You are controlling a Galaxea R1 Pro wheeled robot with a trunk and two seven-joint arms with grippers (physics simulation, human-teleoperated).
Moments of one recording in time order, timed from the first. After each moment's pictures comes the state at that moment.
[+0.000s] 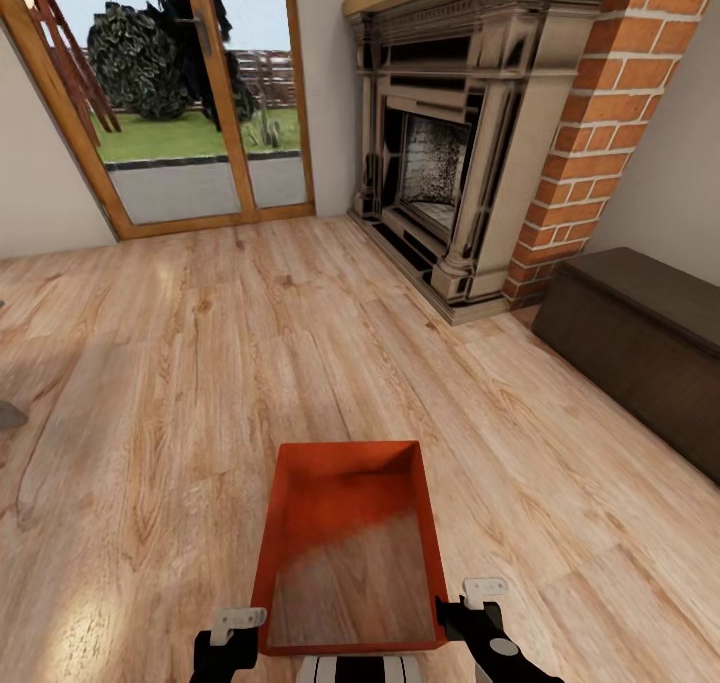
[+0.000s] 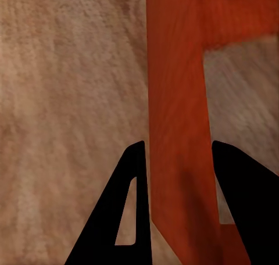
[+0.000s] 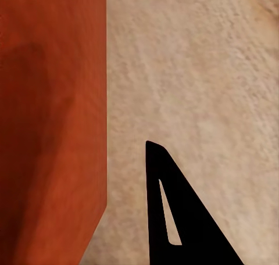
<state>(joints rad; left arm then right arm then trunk) -0.30 -0.02 0.03 -0.39 0.00 -0.37 -0.01 -0.50 0.06 0.03 -0.19 0.01 -0.19 -0.08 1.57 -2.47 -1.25</state>
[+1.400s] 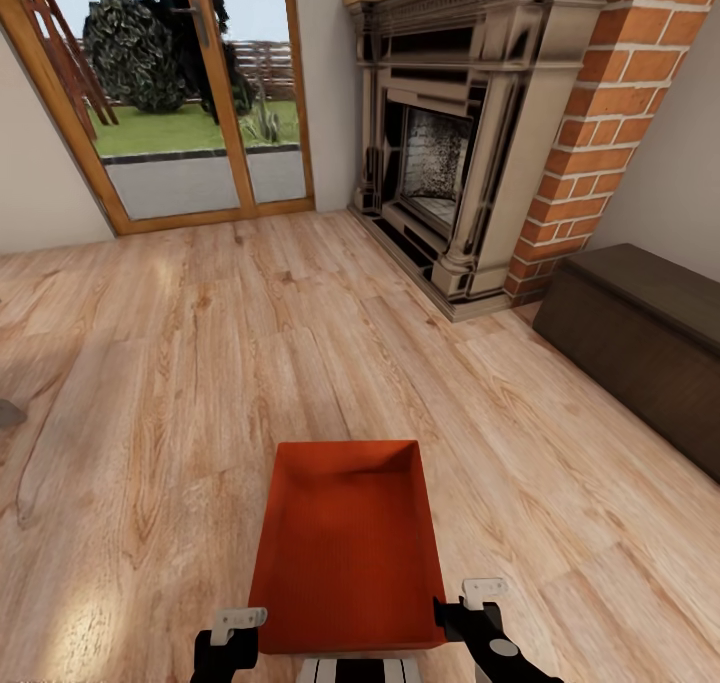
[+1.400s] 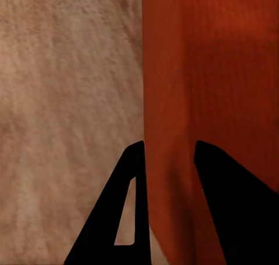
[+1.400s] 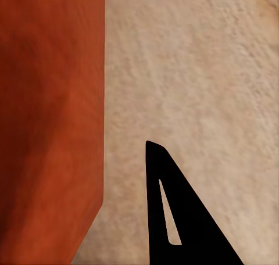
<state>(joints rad) -0.30 -0.02 0.02 -0.39 0.00 -0.37 -0.02 -0.50 0.06 0.04 -0.18 0.01 -0.19 -0.08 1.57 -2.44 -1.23</state>
